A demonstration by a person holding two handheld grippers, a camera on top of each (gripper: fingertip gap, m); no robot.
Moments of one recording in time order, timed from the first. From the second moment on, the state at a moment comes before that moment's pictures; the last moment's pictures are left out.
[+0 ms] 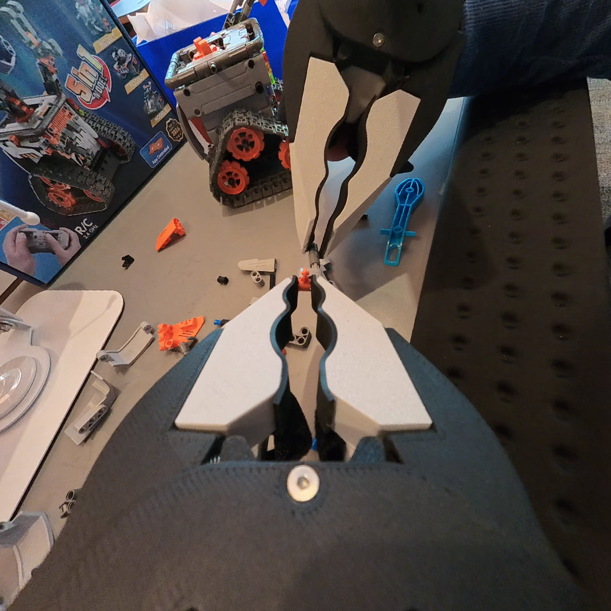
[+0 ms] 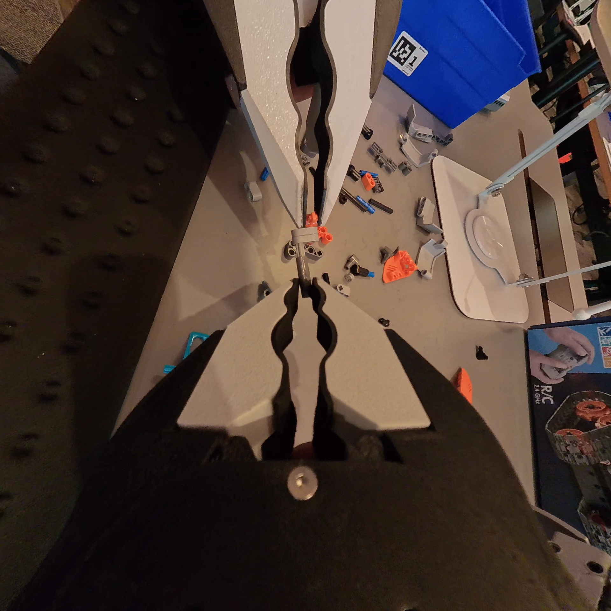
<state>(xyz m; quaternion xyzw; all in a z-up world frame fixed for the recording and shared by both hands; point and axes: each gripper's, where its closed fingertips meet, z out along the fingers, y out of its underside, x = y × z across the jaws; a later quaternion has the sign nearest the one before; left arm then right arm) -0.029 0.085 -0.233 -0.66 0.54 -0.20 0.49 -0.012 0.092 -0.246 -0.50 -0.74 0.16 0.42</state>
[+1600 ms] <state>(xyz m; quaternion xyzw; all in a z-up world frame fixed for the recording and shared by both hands) -0.031 0.087 -0.210 -0.65 0.49 -0.27 0.51 -0.013 0.102 -0.228 -0.49 -0.72 0.15 0.47</state>
